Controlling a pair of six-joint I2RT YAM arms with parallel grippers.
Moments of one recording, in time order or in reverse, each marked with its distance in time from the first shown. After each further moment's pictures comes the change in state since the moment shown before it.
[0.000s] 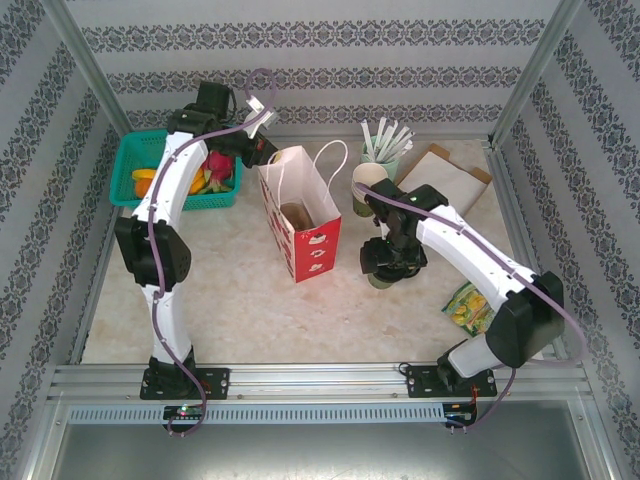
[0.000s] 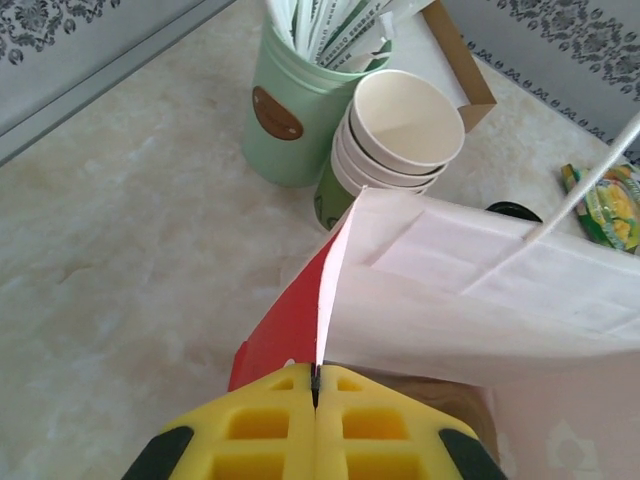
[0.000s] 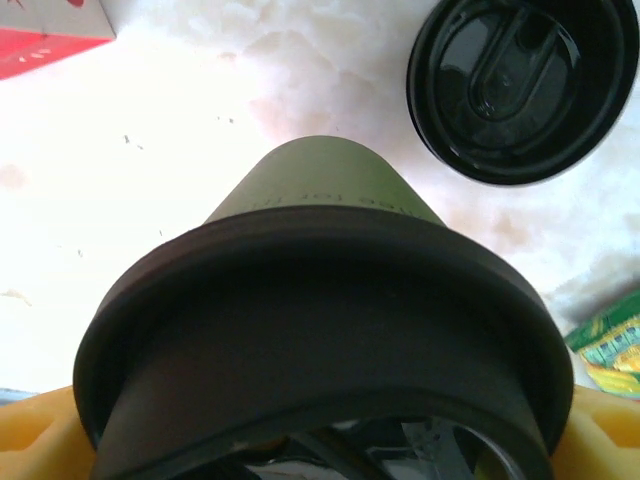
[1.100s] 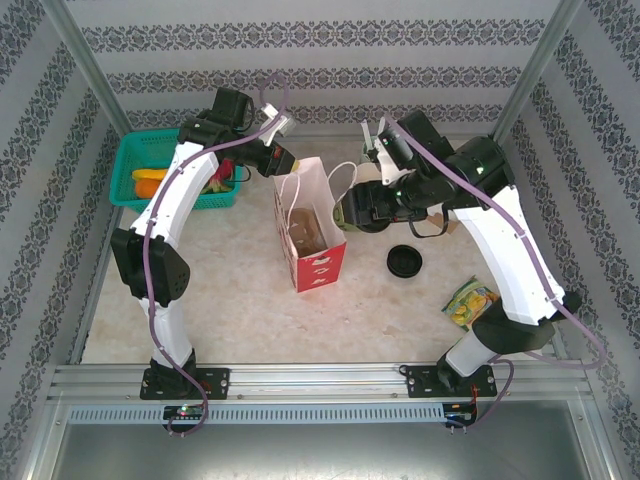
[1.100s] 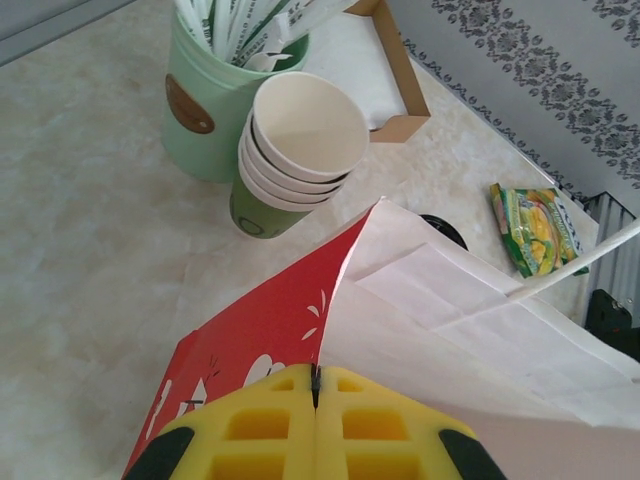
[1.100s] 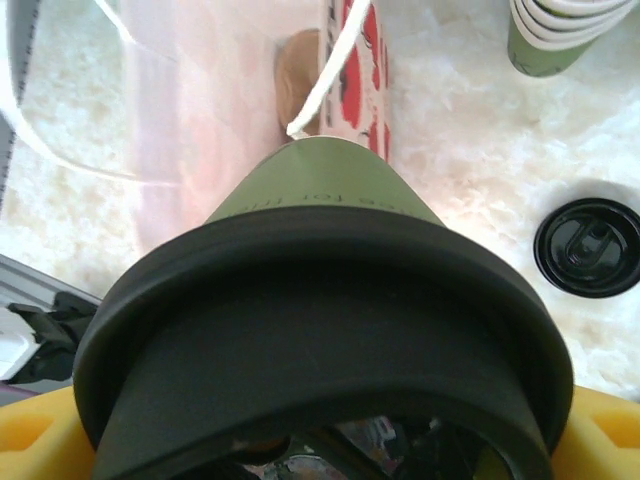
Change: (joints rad) left arm -0.116 -0.116 -0.116 0.046 -0.053 -0.214; right arm 0.125 0.121 0.933 -0.322 -0.080 0.062
